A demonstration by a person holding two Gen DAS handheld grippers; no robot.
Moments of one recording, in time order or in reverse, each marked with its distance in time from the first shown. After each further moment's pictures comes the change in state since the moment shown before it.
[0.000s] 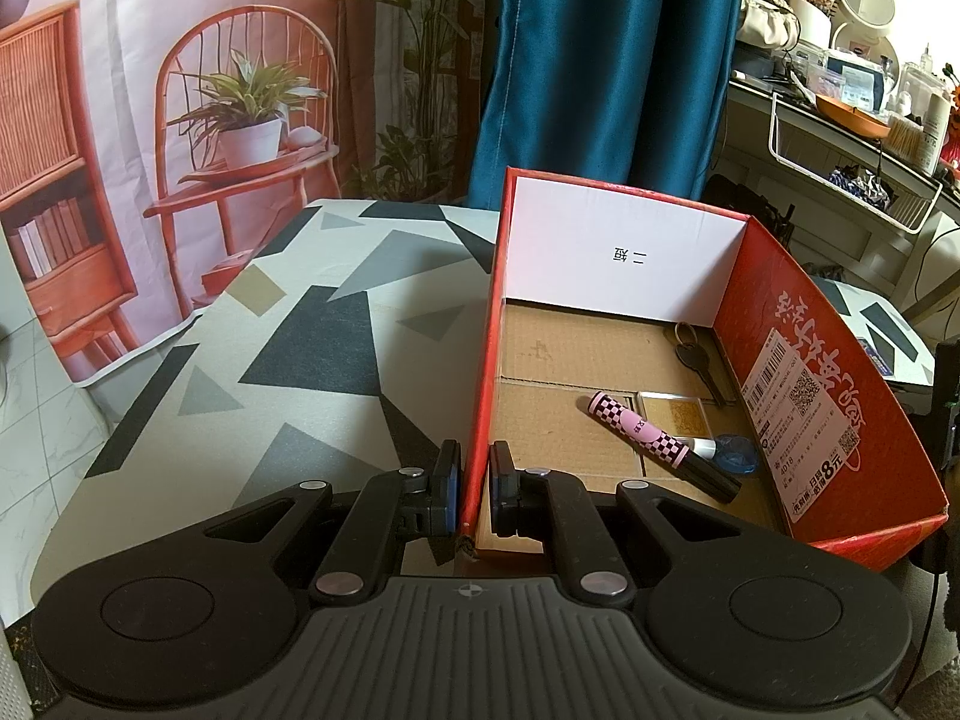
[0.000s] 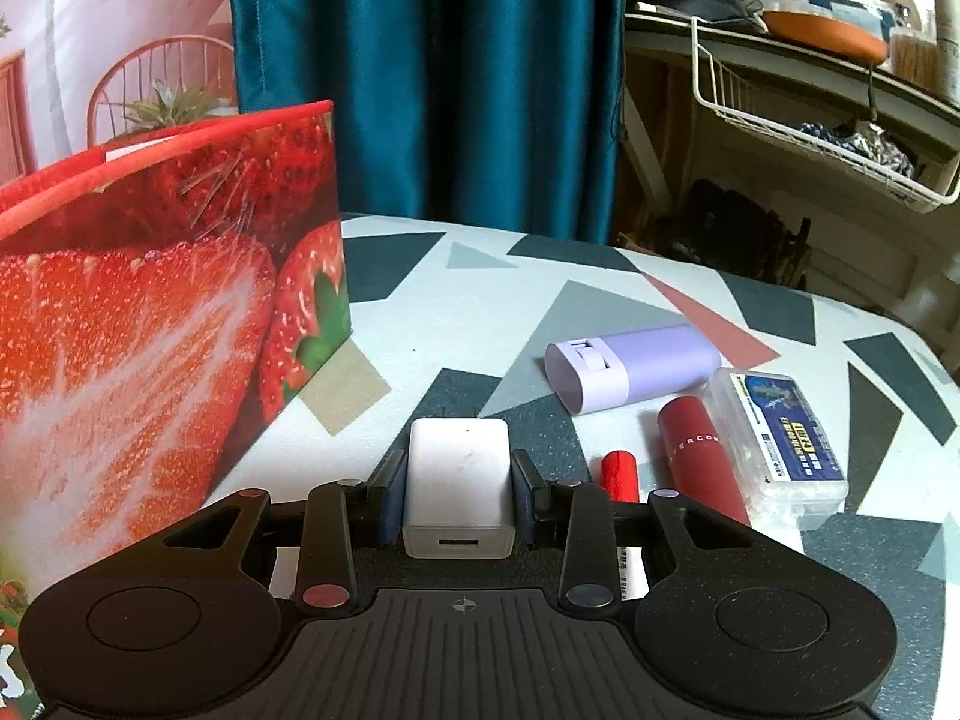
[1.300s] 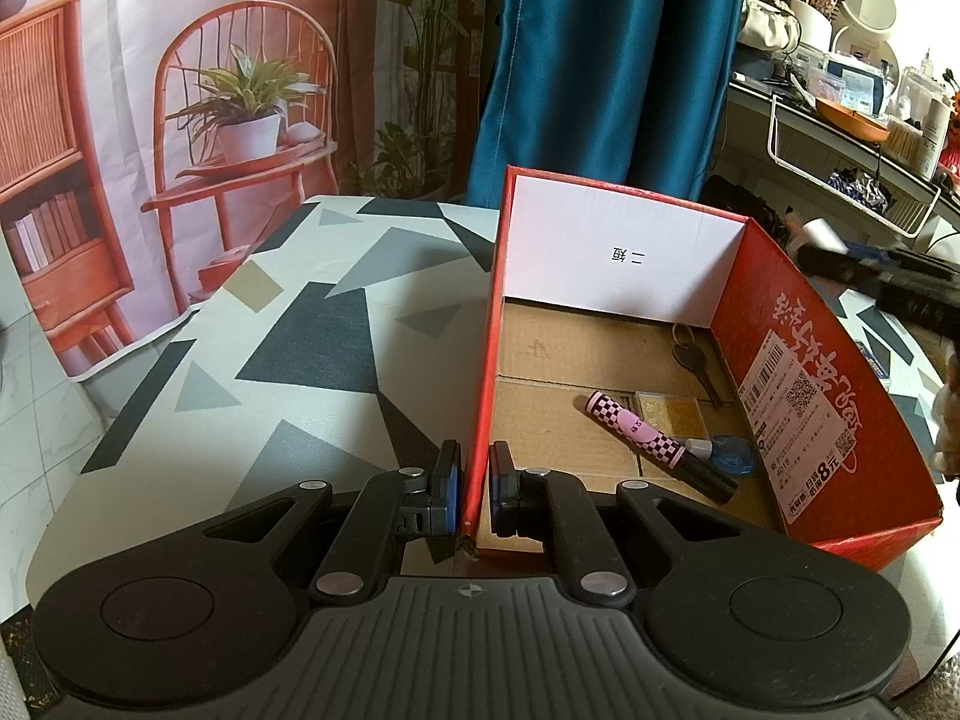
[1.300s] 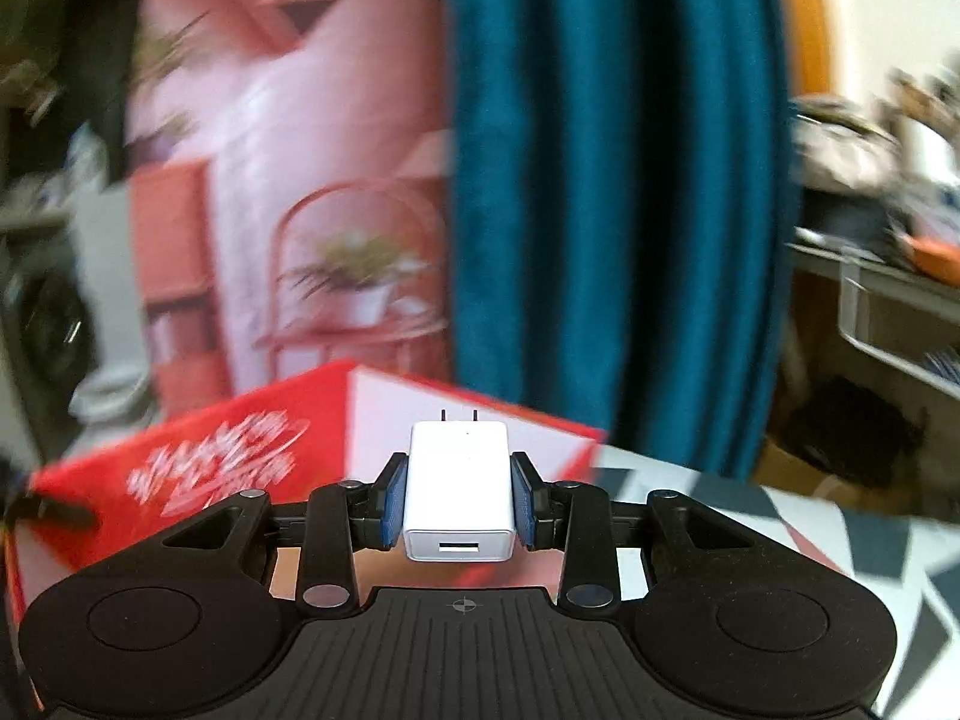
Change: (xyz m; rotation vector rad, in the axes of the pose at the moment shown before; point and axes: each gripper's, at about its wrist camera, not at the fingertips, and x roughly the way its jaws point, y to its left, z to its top) left arm 0.000 0.002 0.000 -0.009 0.003 -0.008; right arm -0.099 0.072 0.080 -0.187 -0.265 0.305
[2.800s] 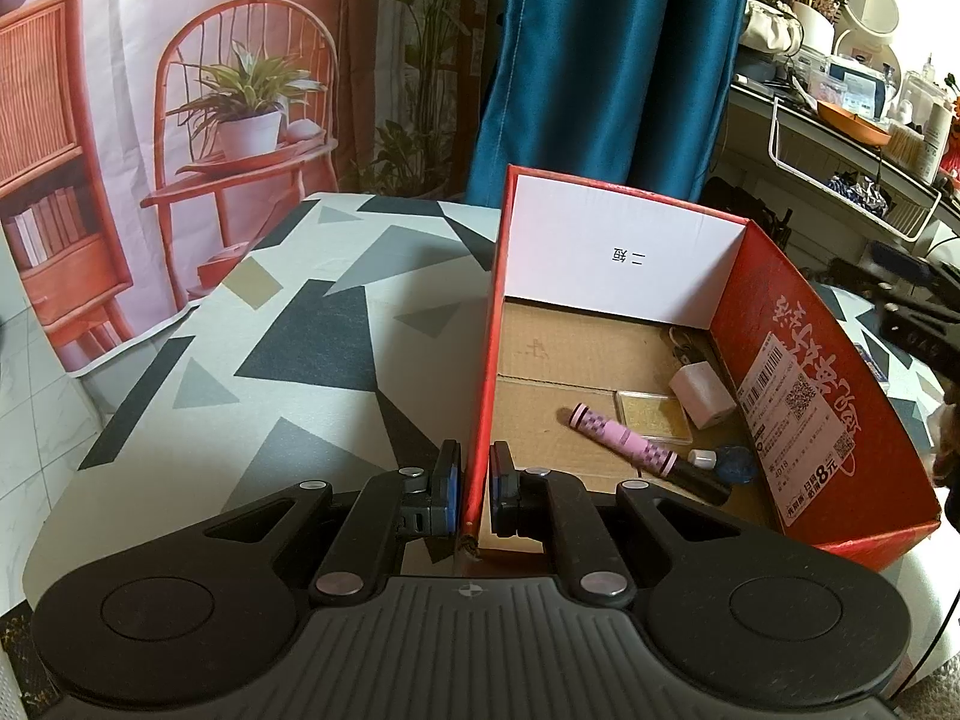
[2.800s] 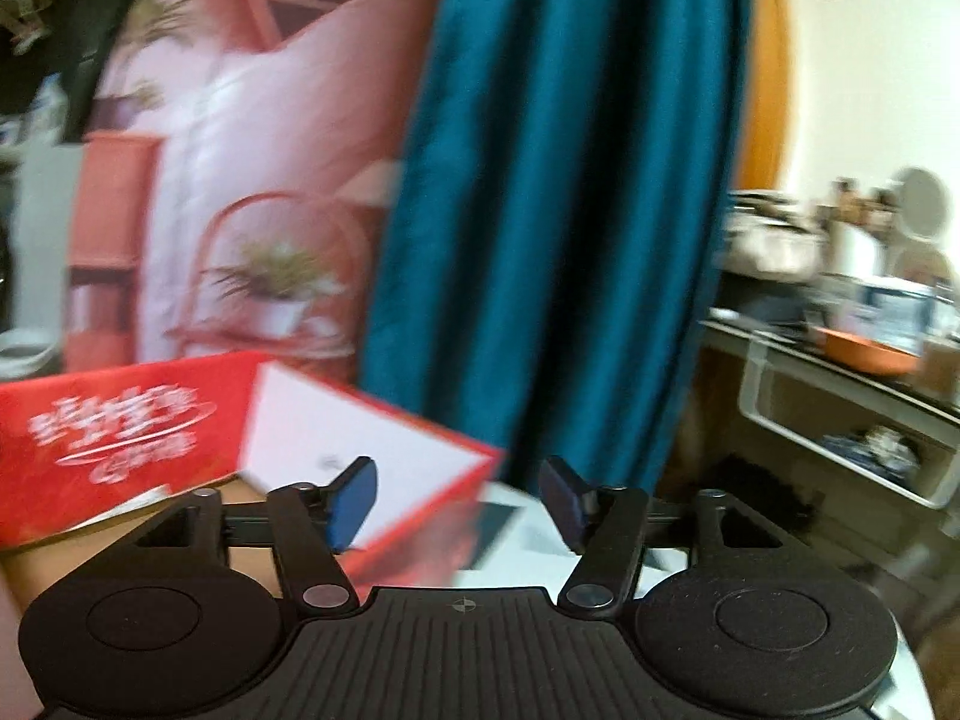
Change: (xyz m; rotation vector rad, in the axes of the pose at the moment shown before) left arm 0.001 0.001 0.000 -0.012 0.002 -0.008; right arm -0.021 0.002 -0.026 -0.093 -0.122 -0.279
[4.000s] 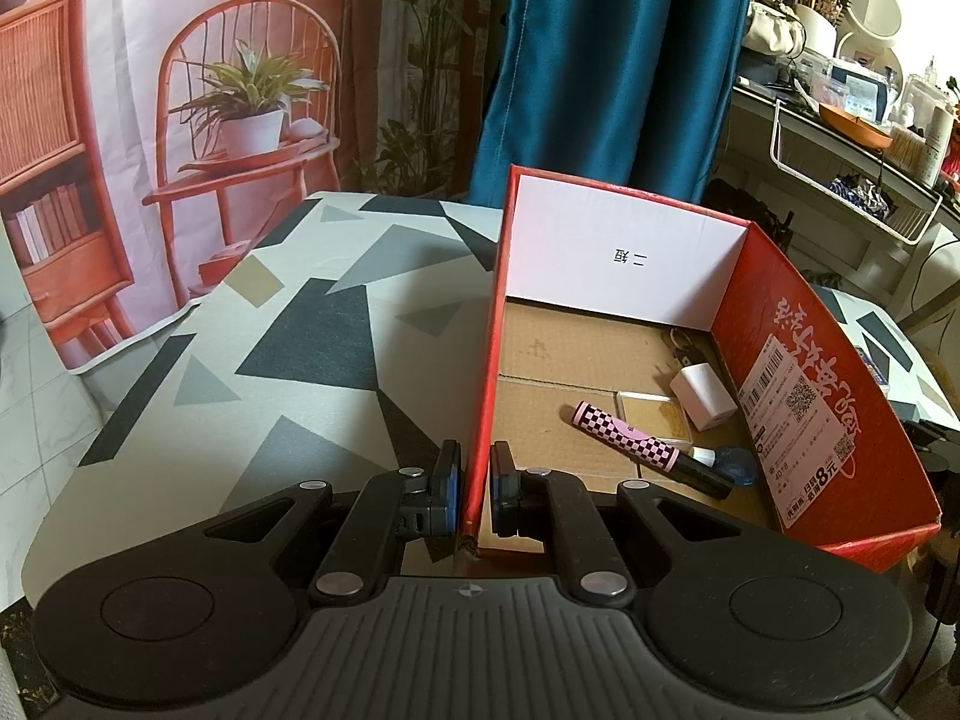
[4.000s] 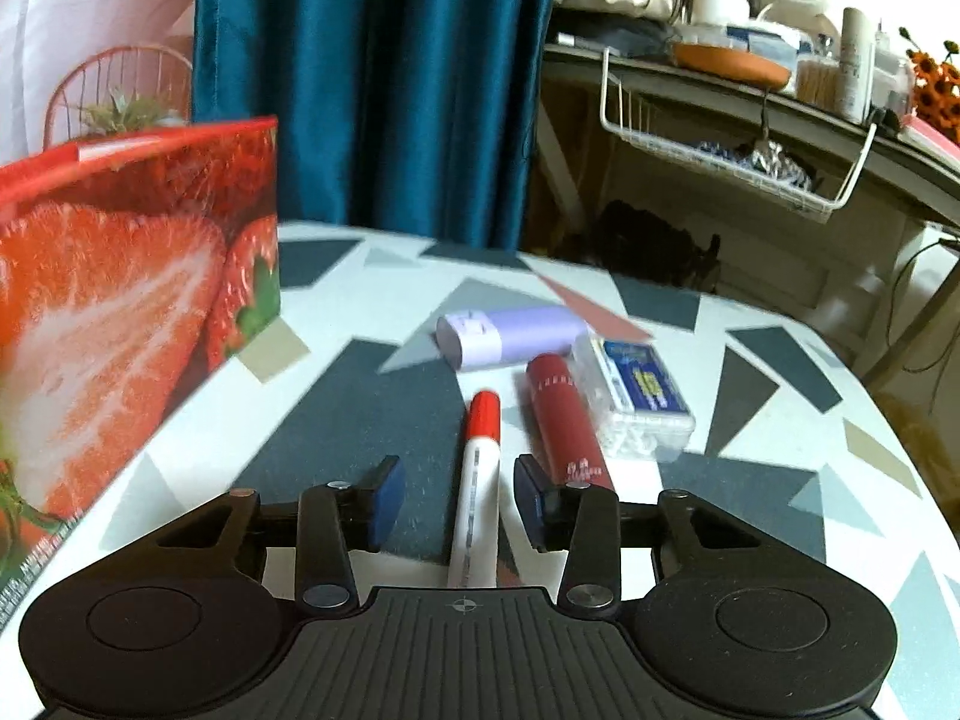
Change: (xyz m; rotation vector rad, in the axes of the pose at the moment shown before) left arm -0.001 0.003 0.000 -0.008 0.000 0.000; right arm 0.018 -0.054 -0.115 0.180 0.415 -0.192
